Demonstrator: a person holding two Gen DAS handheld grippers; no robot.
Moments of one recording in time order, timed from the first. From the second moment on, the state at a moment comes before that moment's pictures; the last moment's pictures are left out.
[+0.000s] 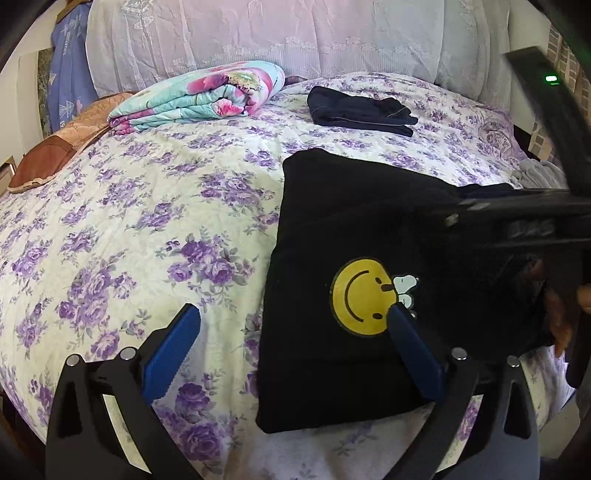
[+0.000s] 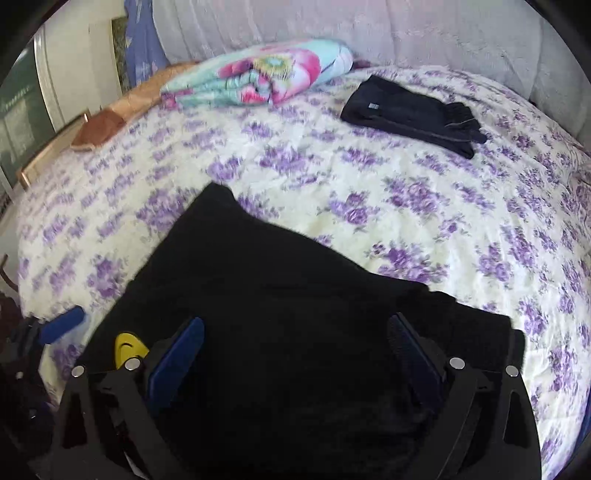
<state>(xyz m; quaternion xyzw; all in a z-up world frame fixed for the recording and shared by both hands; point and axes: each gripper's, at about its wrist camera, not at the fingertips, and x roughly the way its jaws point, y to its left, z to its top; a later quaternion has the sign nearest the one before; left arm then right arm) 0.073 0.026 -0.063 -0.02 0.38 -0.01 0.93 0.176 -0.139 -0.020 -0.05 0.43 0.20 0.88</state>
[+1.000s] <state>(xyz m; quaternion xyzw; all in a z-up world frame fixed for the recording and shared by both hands) 0.156 0.061 -0.063 -0.21 0.46 -0.26 0.82 0.181 -0.304 -0.090 0.35 0.46 0.30 0.76</state>
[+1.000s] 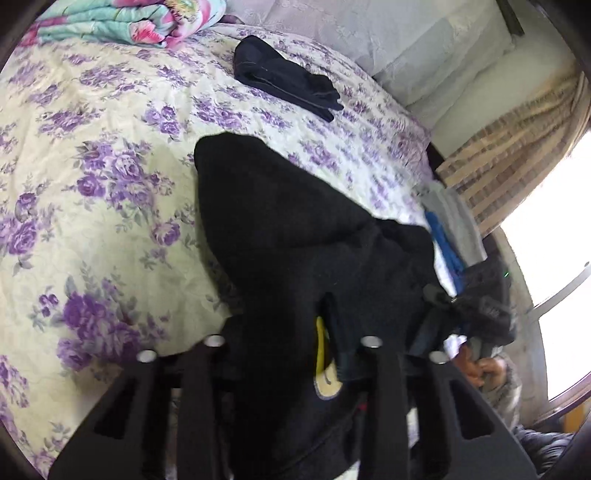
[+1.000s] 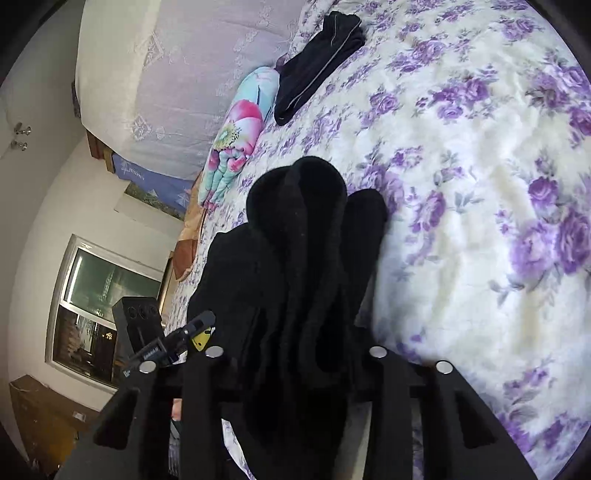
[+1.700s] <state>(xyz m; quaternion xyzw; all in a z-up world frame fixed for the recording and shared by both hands) 0.522 0.000 0.118 -0.06 0.33 -0.21 0.92 0.571 -0.326 0.070 0.30 0.34 0.28 0.85</state>
